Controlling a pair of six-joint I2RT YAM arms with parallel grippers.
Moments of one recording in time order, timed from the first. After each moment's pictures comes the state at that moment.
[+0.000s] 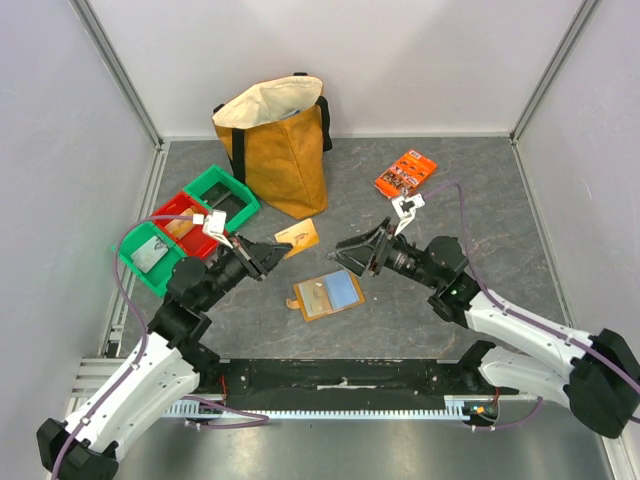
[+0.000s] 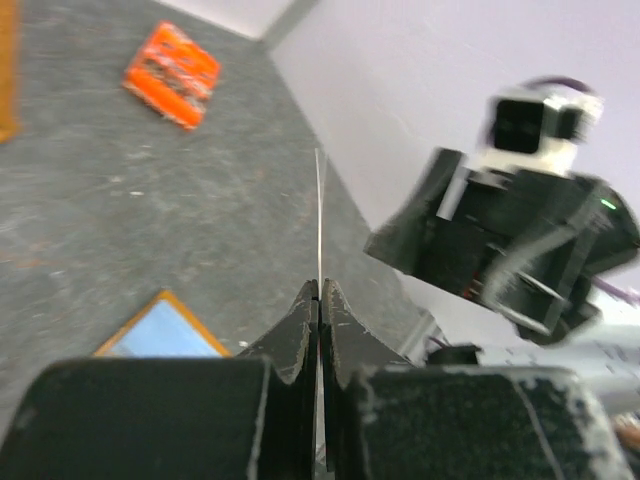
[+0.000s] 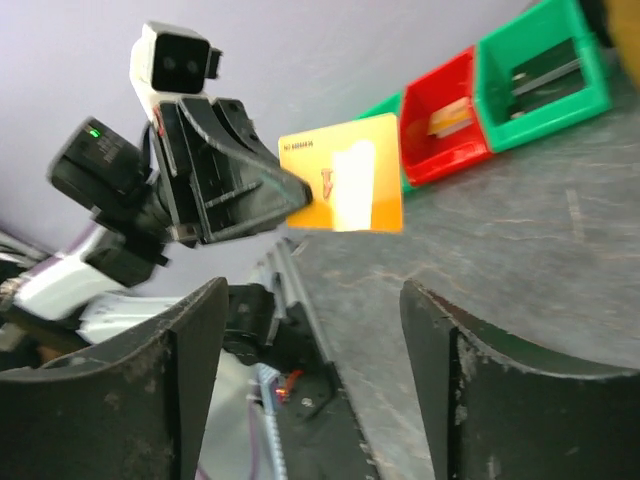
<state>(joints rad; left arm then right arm) -0.54 0.56 0.43 0.20 0.25 -0.83 0.75 1.05 0.53 0.68 -0.37 0.82</state>
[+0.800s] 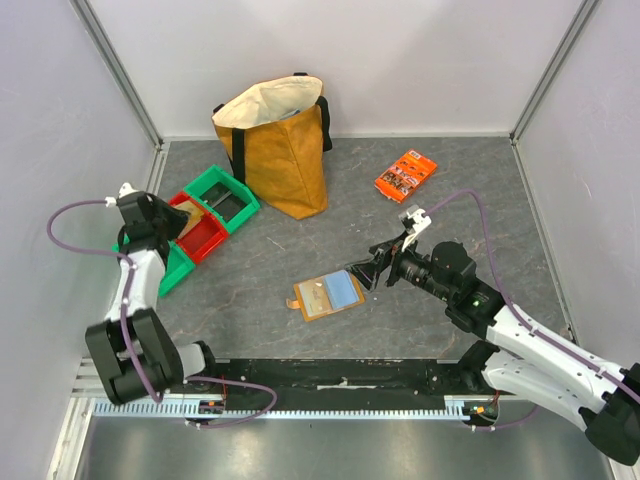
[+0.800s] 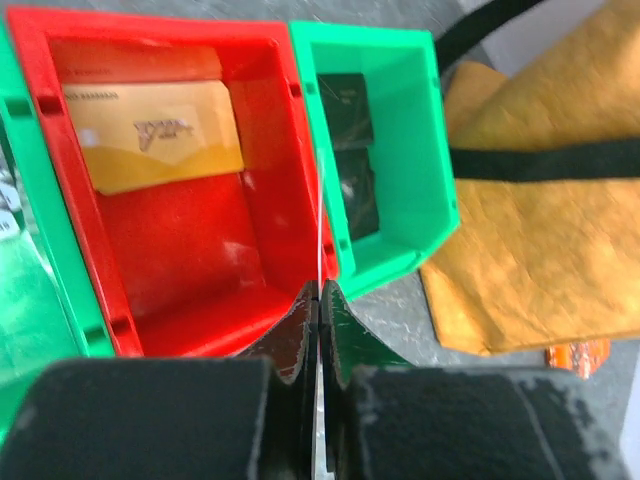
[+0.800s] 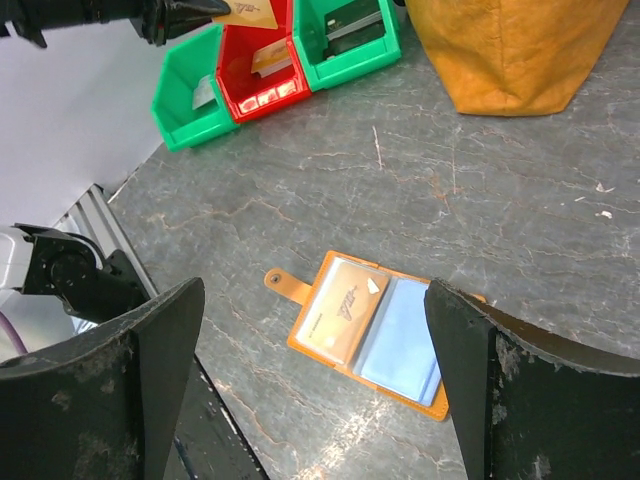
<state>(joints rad) 0.32 1.19 0.74 -0.08 0.18 -0.68 0.75 0.83 0.54 0.16 -0.16 0.42</state>
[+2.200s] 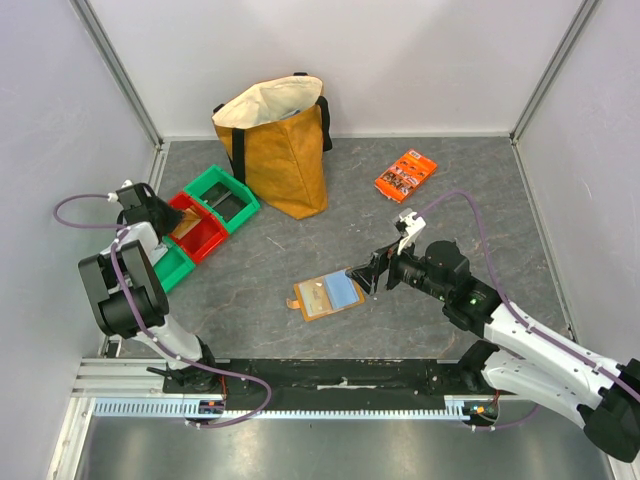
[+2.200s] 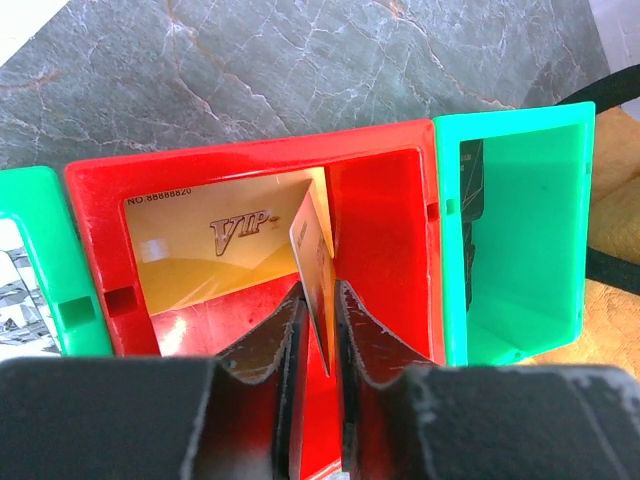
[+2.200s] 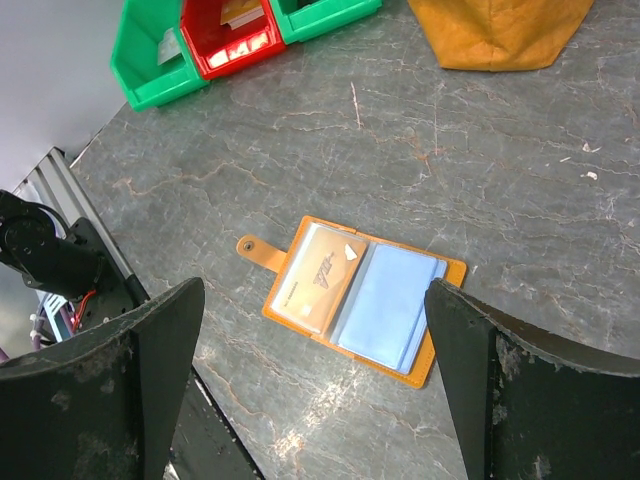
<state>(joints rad) 0.40 1.65 0.94 0.00 0.19 -0.61 0.74 0.85 0.54 0.08 -0.17 0.37</state>
